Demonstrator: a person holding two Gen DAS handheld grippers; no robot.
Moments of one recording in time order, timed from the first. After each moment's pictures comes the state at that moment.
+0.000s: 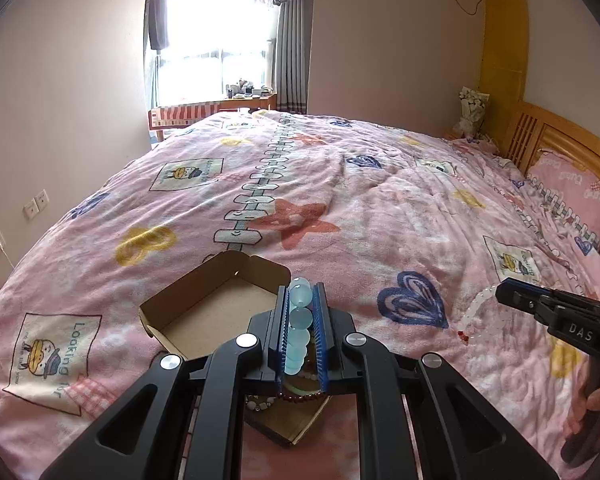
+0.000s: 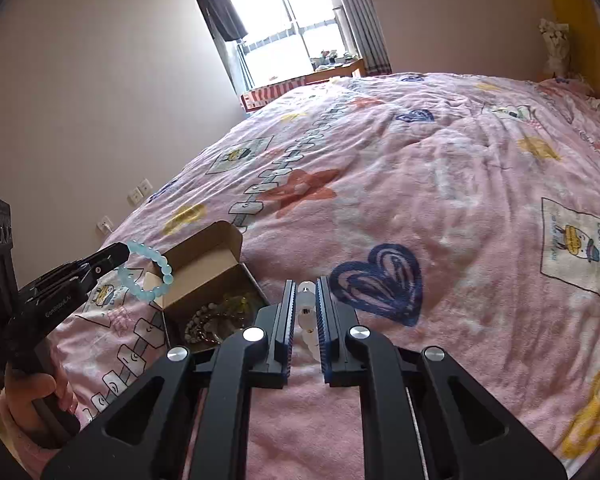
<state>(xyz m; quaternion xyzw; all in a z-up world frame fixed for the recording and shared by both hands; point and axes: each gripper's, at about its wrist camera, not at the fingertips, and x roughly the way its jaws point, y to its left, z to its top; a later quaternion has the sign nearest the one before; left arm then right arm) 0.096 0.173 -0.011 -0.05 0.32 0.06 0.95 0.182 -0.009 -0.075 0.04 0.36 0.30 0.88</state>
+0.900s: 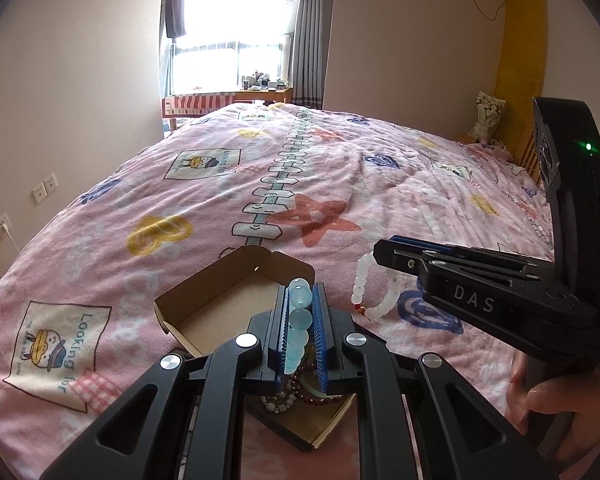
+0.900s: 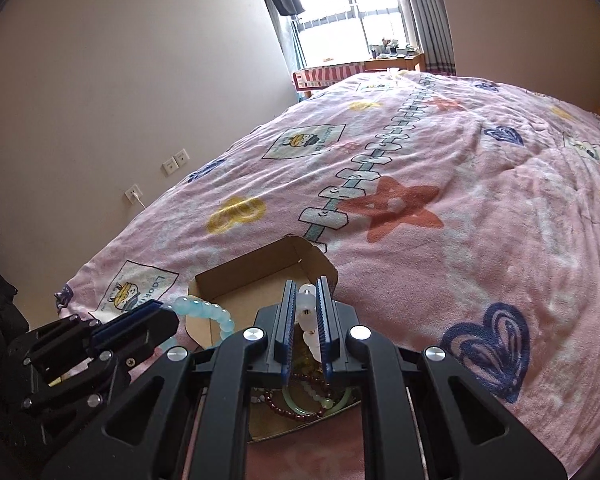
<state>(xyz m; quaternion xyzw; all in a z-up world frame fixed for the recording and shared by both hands) 0.102 0.193 -0.013 -0.06 0.33 0.07 0.94 0.217 0.126 -0.067 0.00 0.36 0.37 0.85</state>
